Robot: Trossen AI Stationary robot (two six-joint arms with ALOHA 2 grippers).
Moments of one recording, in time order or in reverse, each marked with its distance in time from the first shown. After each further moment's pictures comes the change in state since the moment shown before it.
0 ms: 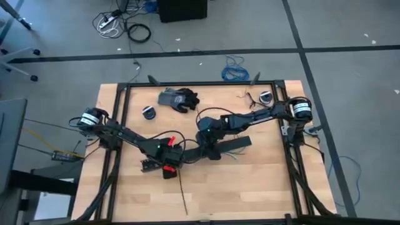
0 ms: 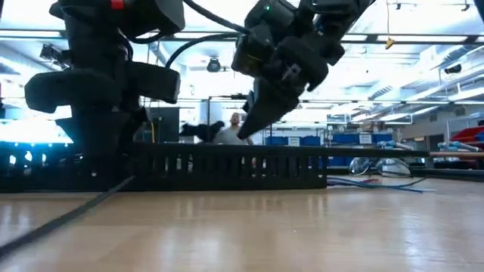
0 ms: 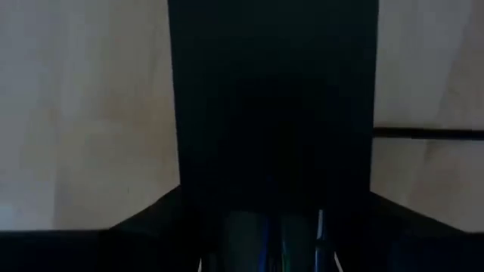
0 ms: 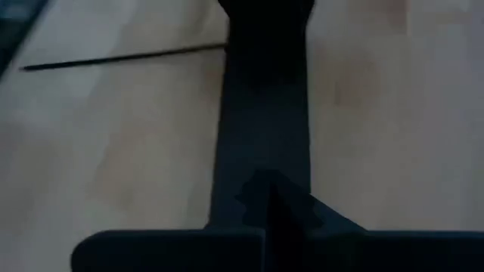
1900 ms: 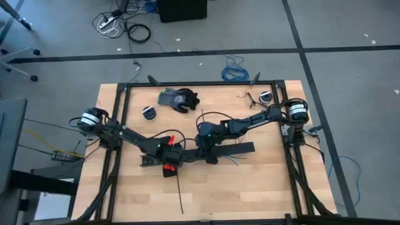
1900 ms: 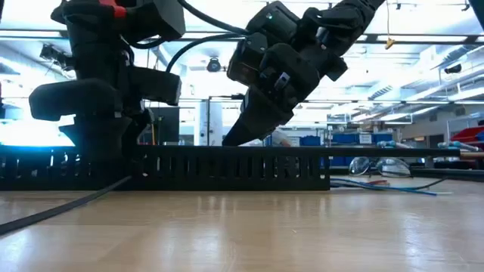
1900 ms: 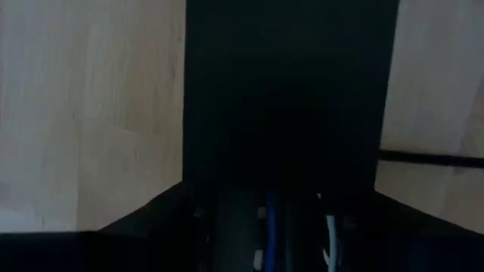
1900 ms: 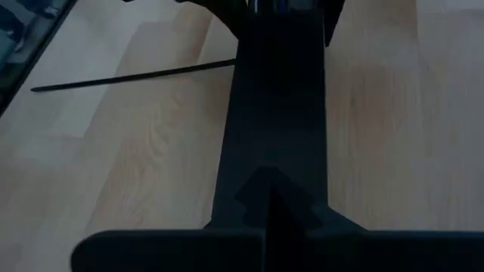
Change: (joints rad) left arm 0.006 0.002 -0.018 0.006 -0.017 0.074; right arm 0.024 0.085 -0.074 0.166 0.012 0.093
